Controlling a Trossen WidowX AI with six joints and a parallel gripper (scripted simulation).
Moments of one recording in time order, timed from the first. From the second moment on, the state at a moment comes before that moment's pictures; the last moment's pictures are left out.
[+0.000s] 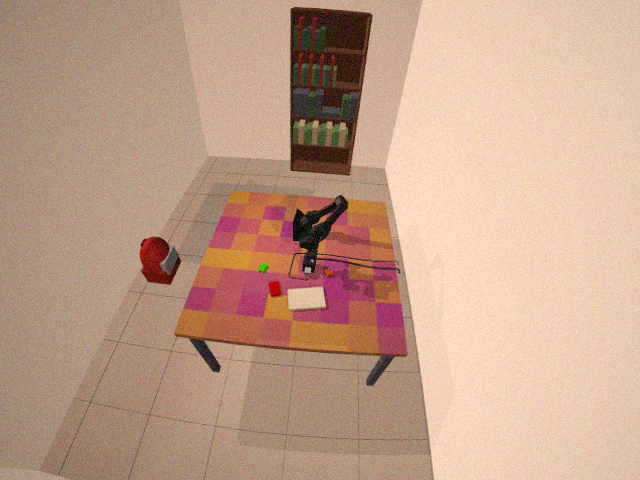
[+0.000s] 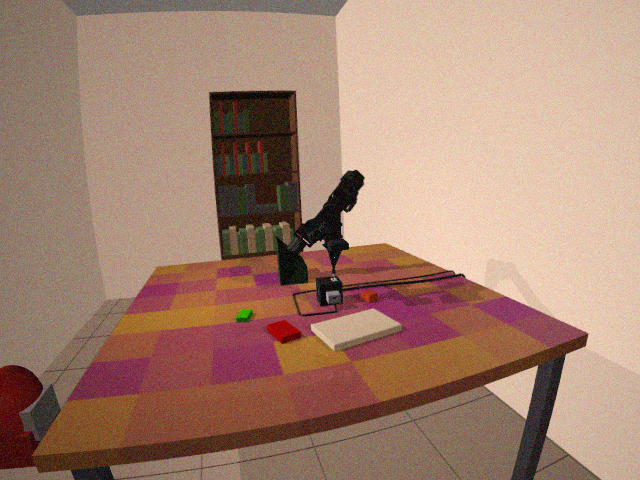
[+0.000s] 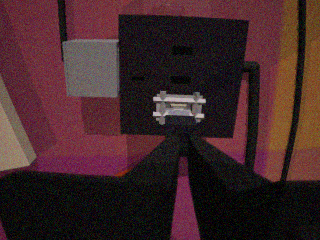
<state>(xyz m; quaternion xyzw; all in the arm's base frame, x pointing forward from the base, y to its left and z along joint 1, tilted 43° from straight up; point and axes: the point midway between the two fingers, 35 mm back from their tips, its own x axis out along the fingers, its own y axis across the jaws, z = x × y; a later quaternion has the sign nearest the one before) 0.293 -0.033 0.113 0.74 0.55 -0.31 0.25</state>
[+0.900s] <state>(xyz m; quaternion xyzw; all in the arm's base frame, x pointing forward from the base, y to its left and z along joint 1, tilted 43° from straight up) 0.294 -0.031 0.110 0.74 0.55 -0.31 0.25</state>
